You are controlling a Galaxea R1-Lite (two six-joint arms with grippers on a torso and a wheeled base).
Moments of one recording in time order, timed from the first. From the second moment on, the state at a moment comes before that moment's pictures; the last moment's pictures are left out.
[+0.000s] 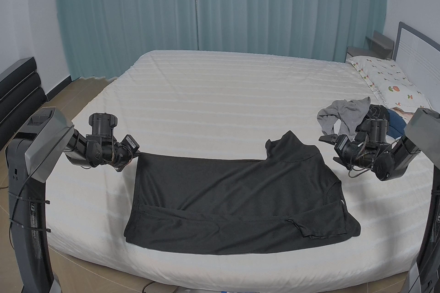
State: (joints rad) left arm 0.00 2.44 -1.43 -0.34 -0.24 -0.83; right arm 0.01 2.31 -1.09 -0.77 0.32 0.75
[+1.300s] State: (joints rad) left arm 0.01 2.43 -1.42 -0.34 -0.24 -0.84; right arm 0.03 2.63 -1.64 -0.49 0.23 0.65
